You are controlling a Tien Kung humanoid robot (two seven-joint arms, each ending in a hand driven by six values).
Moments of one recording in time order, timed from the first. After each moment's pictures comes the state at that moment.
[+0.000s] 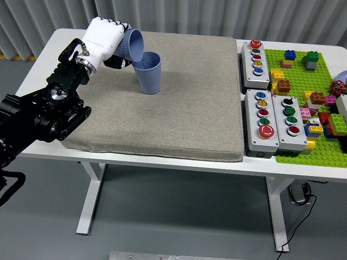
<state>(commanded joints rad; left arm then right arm) -1.01 0.22 -0.55 -0.55 2.11 0.47 0.05 0.17 -0.09 1.86 0.20 -1.79 -0.06 -0.22</state>
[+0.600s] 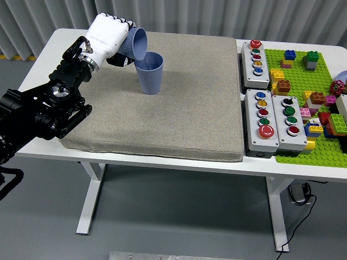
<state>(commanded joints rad) -1.03 0.23 -0.50 -0.56 2.13 0.48 0.07 0.17 -0.09 1.86 0.20 -1.79 -0.06 -0.22</state>
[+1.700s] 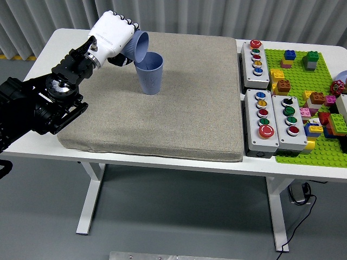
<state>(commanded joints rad) -1.11 0.25 -0.30 -0.56 2.14 0.47 0.10 0.16 -0.09 1.85 0.20 -1.79 -0.06 -0.22</state>
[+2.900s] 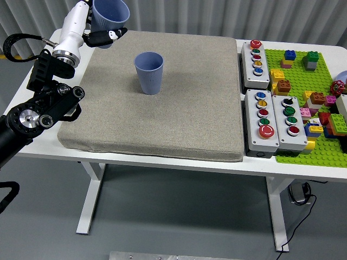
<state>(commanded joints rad) -0.83 0.29 -0.90 -0.91 1.38 0.47 -0.01 0.16 -0.08 1.86 0.20 -1.79 -0.07 -0.21</state>
